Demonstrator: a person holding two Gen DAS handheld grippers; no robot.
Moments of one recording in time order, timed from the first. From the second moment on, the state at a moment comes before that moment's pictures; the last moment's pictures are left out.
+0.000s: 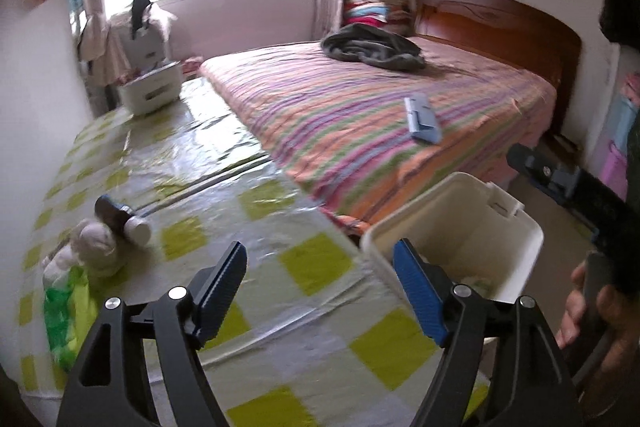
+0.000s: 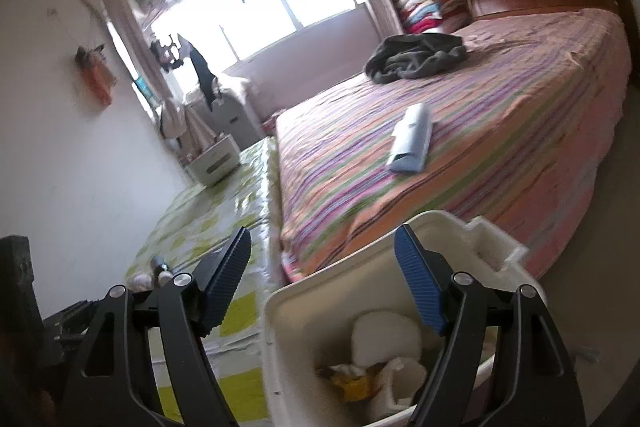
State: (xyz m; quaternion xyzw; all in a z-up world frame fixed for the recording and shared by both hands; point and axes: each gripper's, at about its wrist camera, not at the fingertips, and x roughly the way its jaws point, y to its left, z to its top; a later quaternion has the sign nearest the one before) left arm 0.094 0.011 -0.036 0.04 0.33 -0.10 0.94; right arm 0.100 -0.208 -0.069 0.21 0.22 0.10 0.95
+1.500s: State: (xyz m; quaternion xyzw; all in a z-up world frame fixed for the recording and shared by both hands) left arm 0.018 0.328 -0.034 -0.09 0.33 0.18 0.92; right arm 0.117 0.157 -0.110 0.02 0.40 0.41 0.82
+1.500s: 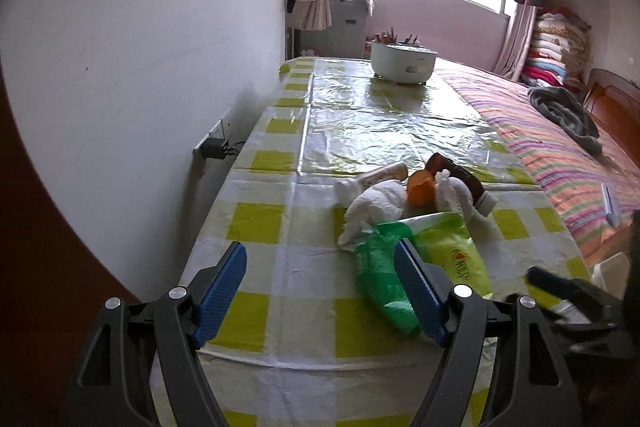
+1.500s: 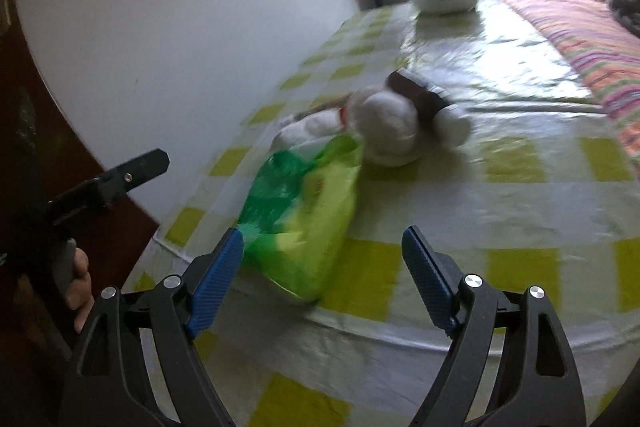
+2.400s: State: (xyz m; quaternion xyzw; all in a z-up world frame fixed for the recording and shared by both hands) left arm 0.030 0.339 -0.040 -0.09 0.35 0.19 0.91; right arm 0.135 0.230 -0.136 -0.05 0.44 0.42 0.79
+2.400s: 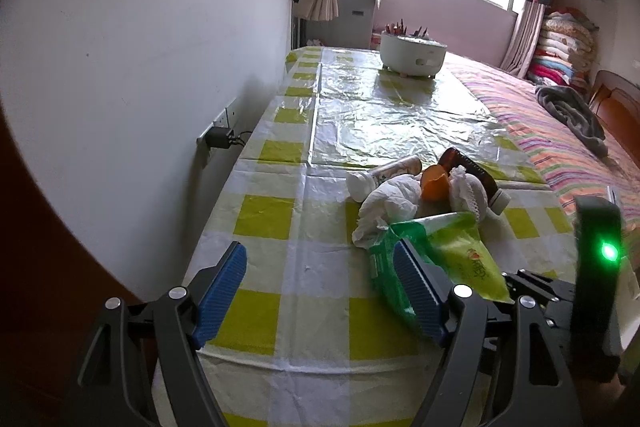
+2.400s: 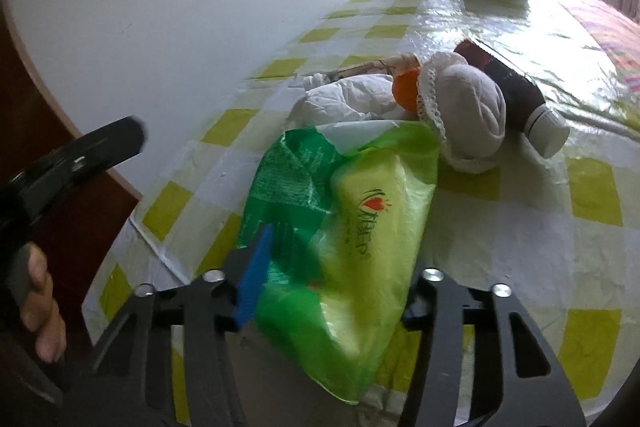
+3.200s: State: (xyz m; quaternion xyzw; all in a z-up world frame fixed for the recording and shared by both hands) left arm 0.150 0.340 -0.079 -0.09 0.42 0.13 0.89; right arm 0.178 0.098 -0.102 0.10 0.42 0.41 0.80
